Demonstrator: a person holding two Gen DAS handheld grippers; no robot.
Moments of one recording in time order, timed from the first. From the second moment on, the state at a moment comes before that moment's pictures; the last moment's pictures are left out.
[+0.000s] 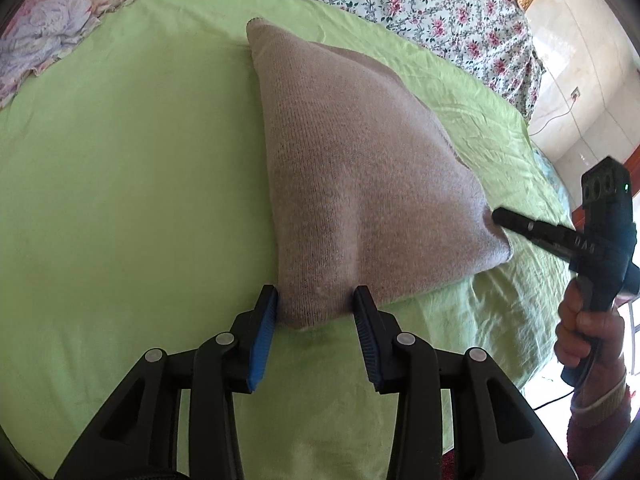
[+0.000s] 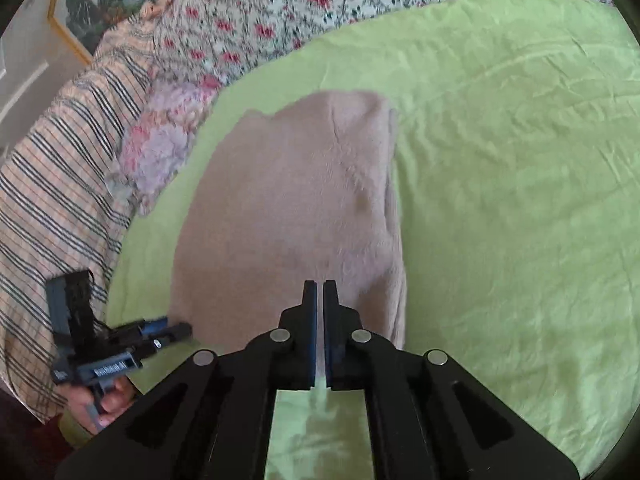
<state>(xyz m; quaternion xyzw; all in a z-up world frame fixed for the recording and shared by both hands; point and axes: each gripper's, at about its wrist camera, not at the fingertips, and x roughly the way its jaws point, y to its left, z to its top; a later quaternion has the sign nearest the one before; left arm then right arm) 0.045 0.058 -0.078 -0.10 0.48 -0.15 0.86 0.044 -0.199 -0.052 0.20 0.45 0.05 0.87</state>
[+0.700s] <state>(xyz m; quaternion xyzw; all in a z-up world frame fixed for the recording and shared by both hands) 0.003 0.063 -0.046 -0.04 0.45 -0.10 0.88 -0.021 -0.178 -0.033 0.19 0.43 0.03 0.88</state>
